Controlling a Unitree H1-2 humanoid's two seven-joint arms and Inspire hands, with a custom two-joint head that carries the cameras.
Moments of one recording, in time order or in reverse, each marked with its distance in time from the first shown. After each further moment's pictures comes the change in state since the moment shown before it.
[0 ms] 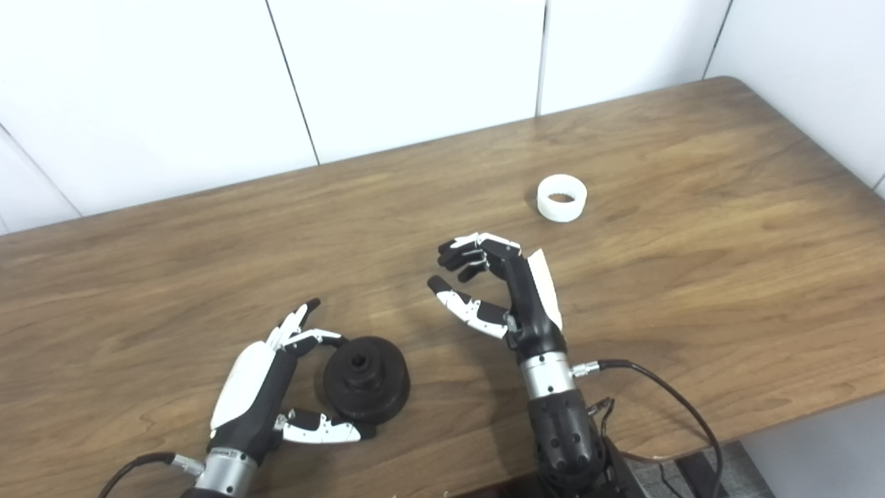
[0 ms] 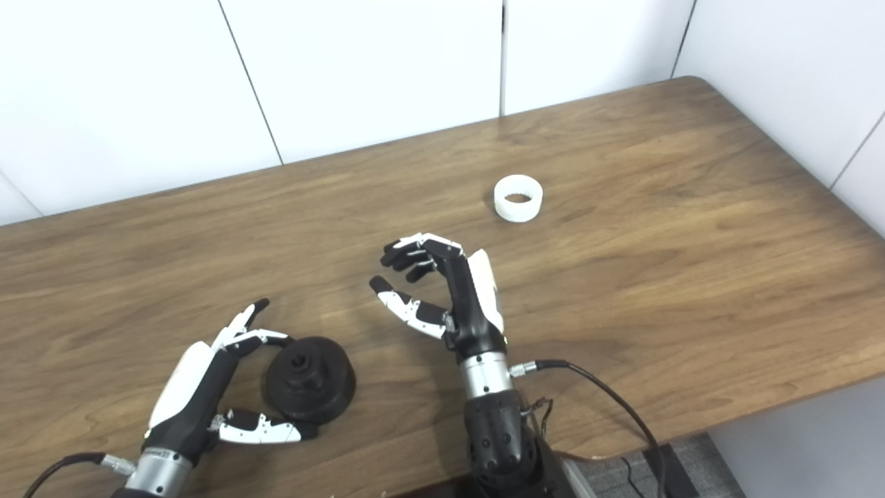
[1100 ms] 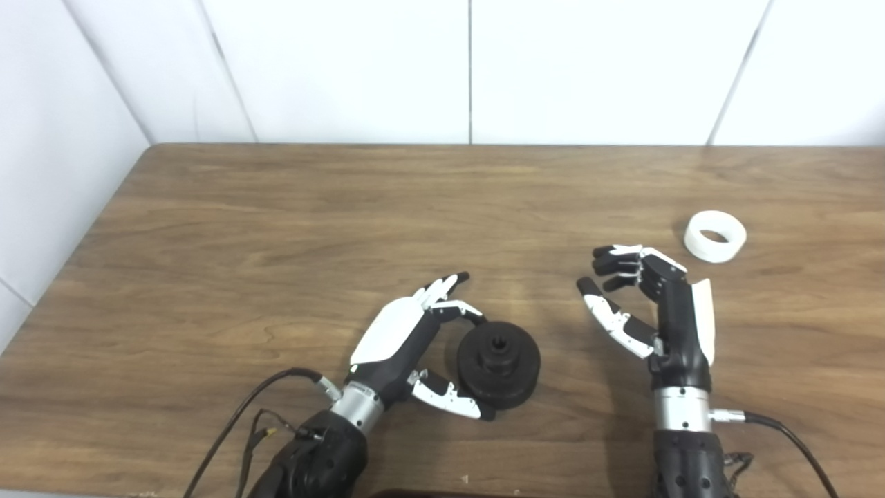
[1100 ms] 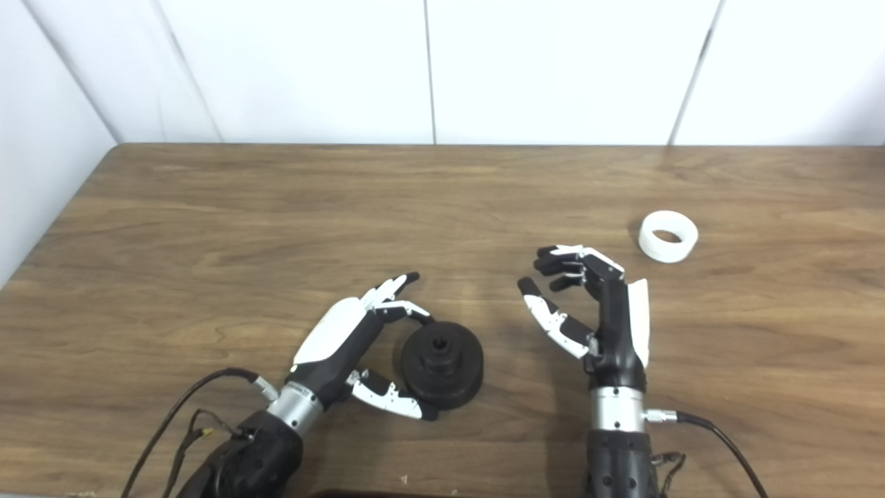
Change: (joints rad) left arm -0.004 -0.056 -0.084 -0.015 0.066 0.061 0.041; right arm 0.011 -0.049 -0.054 -0.027 0.107 -0.012 0.062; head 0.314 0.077
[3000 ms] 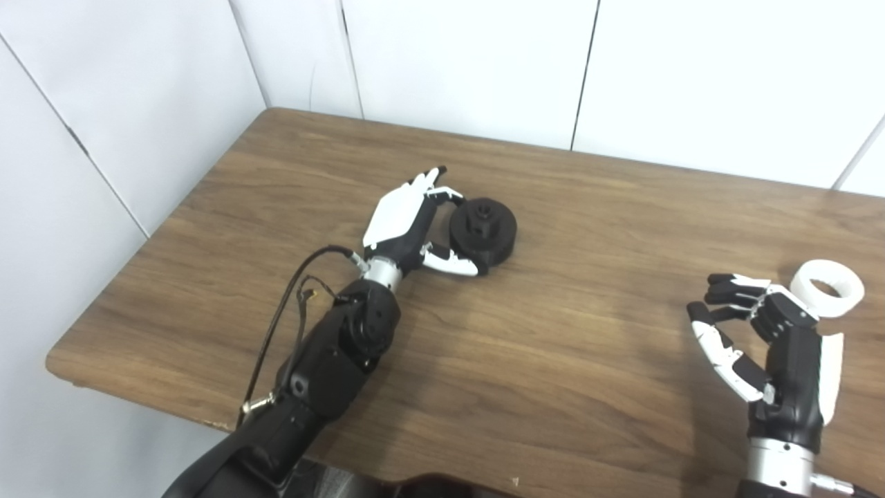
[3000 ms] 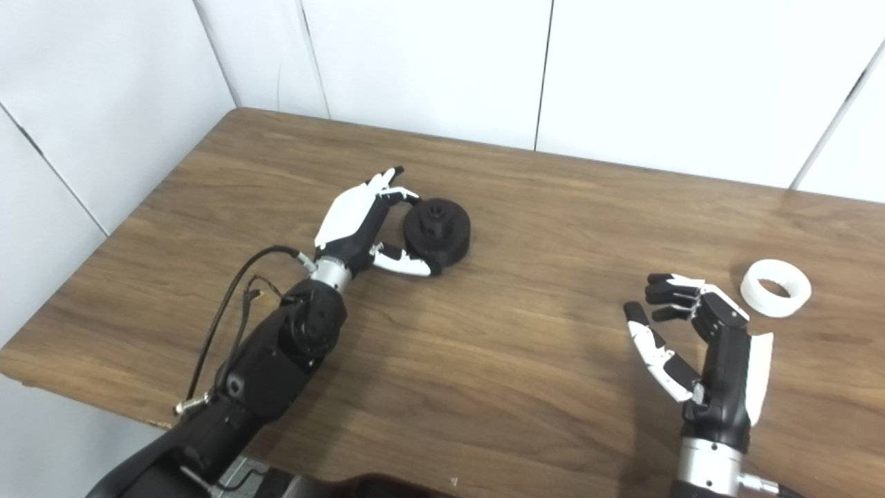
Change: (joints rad) left arm -0.288 0.084 0.105 0.401 -0.031 0.045 0.277; right arm -0.005 -0.021 -0.053 0.010 0.069 -0.074 0.026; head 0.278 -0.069
